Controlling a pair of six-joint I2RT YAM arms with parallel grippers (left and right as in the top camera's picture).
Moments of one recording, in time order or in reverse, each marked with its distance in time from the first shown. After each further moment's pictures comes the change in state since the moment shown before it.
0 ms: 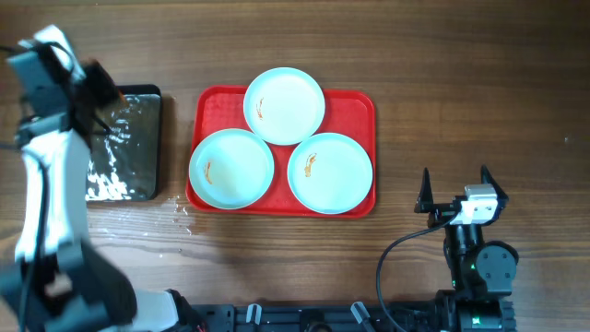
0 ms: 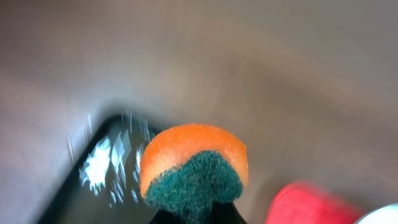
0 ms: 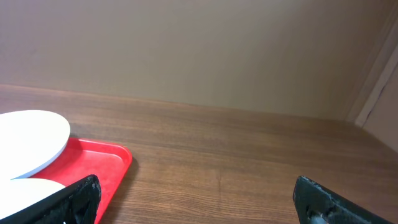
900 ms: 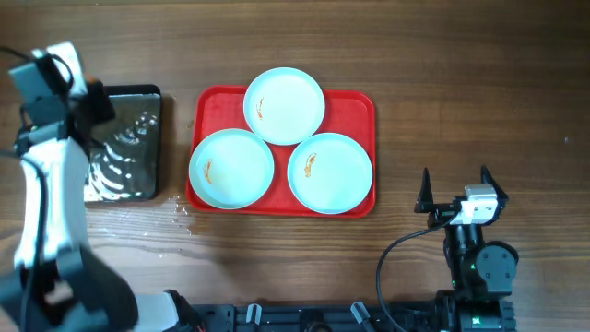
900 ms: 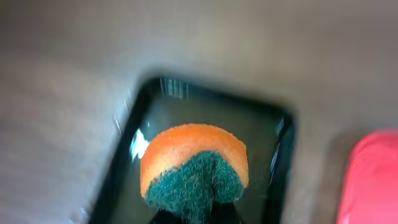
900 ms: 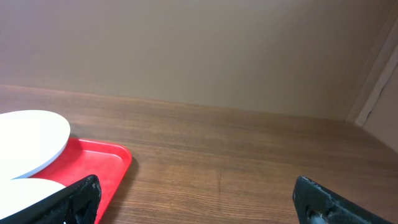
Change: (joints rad) left arm 0.032 -0.009 -0.055 -0.055 -0.077 0.254; right arm 0.000 0.000 0.000 0.000 0.000 0.000
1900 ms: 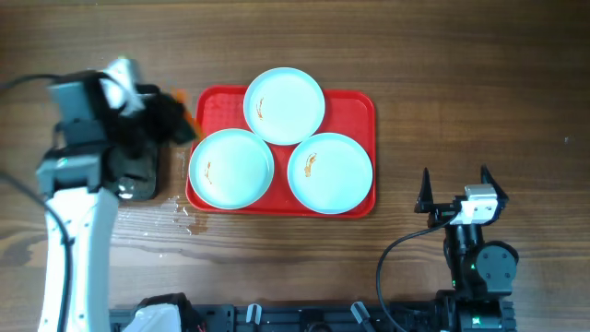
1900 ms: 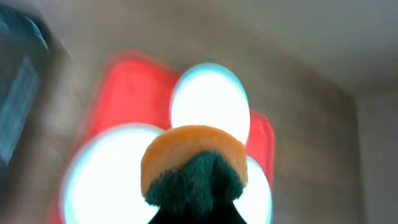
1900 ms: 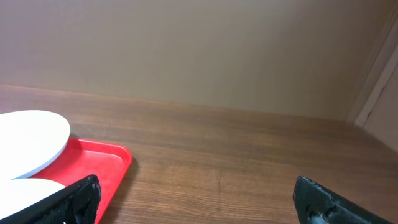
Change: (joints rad) left arm -0.277 -0.328 -0.024 -0.320 0.438 -0.516; right arm 0.000 0.000 0.000 0.000 0.000 0.000
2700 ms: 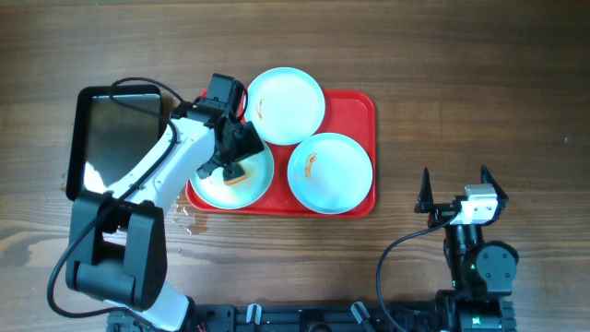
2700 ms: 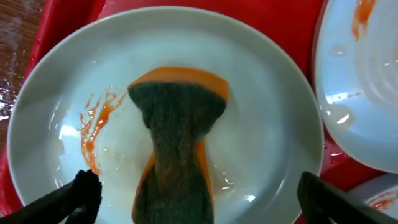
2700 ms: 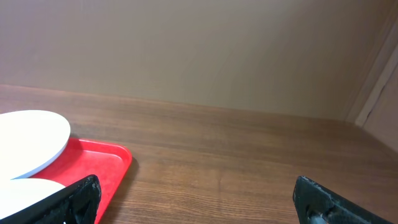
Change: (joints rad) left arm -0.379 0.495 -0.001 -0.043 -0.483 -0.258; right arm 0.000 0.000 0.000 0.000 0.000 0.000
